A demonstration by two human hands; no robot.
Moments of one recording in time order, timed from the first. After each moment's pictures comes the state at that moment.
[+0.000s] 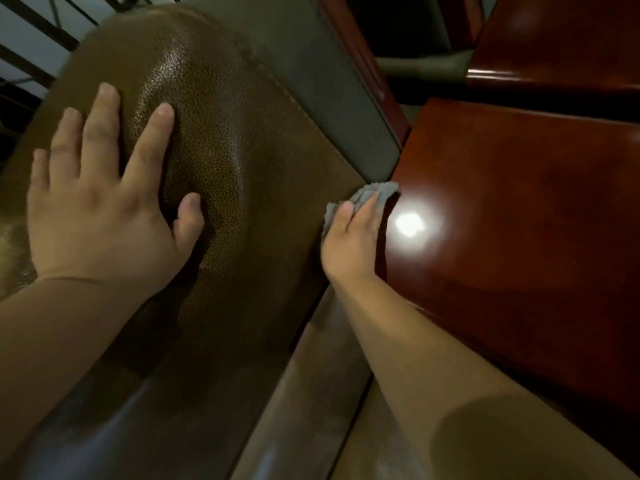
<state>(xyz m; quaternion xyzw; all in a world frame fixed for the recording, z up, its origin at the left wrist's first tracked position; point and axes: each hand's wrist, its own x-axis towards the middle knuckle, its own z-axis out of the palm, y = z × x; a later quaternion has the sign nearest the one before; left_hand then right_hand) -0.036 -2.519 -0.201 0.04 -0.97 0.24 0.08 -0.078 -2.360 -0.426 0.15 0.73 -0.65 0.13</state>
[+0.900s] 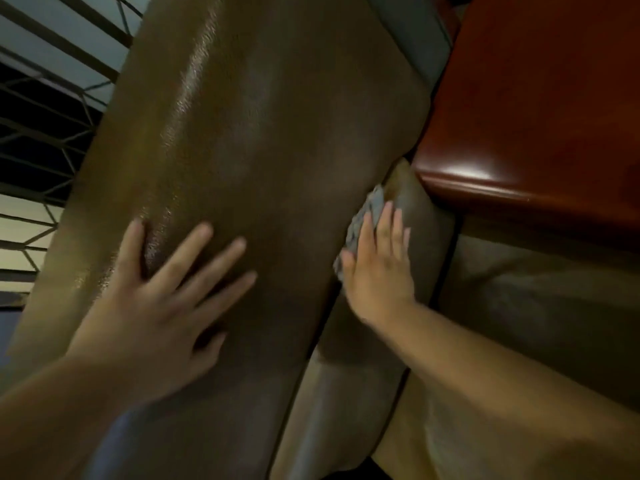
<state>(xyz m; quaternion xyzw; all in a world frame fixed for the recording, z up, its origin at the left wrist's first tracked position) 0.203 -2.565 -0.178 -0.24 -0.85 0.44 -0.13 0.141 -2.389 -0.436 -0.07 0.92 -0.36 0.13</state>
